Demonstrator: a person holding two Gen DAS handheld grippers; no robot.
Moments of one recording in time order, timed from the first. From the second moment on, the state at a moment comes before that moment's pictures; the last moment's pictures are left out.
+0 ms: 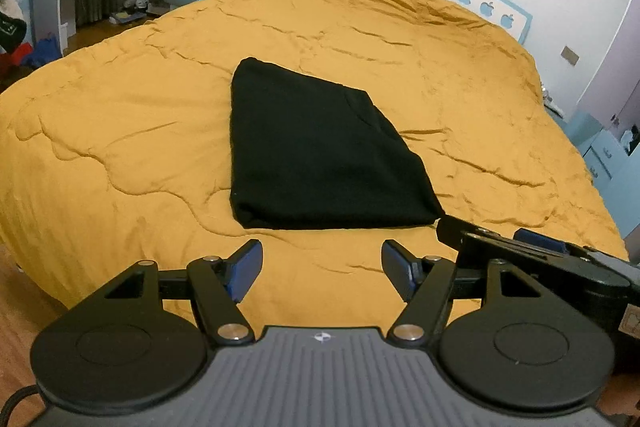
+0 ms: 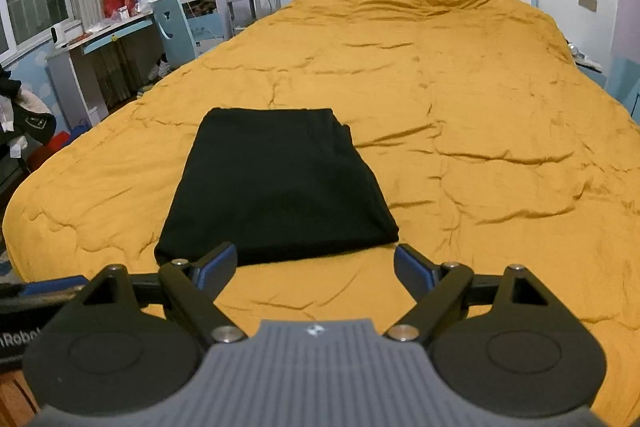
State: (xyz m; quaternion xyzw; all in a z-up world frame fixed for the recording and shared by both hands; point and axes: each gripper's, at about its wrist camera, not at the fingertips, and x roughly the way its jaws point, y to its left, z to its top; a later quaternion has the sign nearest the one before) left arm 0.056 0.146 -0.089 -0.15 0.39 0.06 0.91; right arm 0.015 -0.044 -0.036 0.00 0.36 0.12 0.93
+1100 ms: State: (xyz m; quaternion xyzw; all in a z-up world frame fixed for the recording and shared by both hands) left arm 0.062 0.138 -0.095 -0.13 0.41 0.06 0.90; right arm 0.022 -0.050 -0.044 -0.01 0.37 0.10 0.92
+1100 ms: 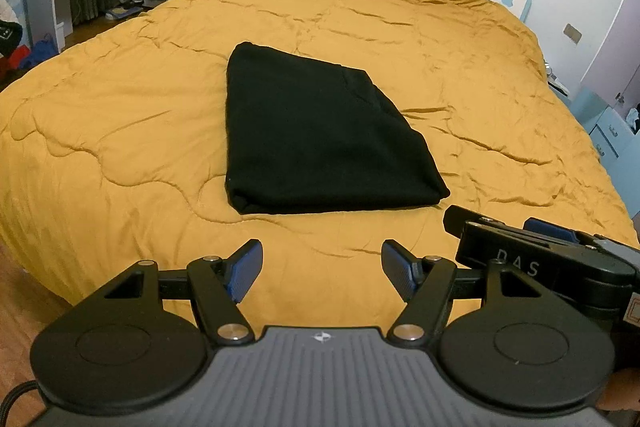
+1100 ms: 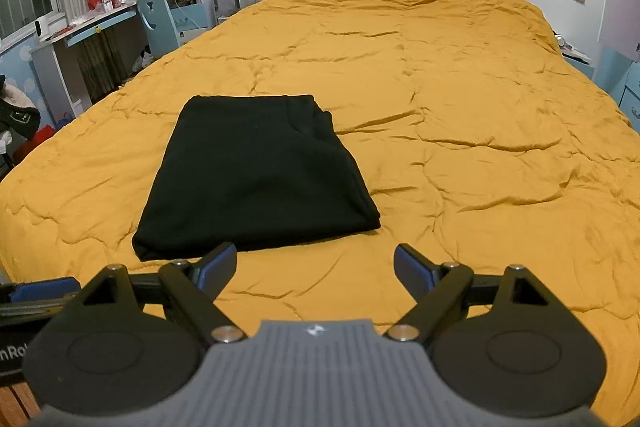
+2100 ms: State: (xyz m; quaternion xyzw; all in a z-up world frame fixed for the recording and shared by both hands) left arm 0.068 0.138 -0.098 -0.12 0.42 0.07 0.90; right arm 0.025 -0.047 -0.051 -0.01 0.39 0.10 0.92
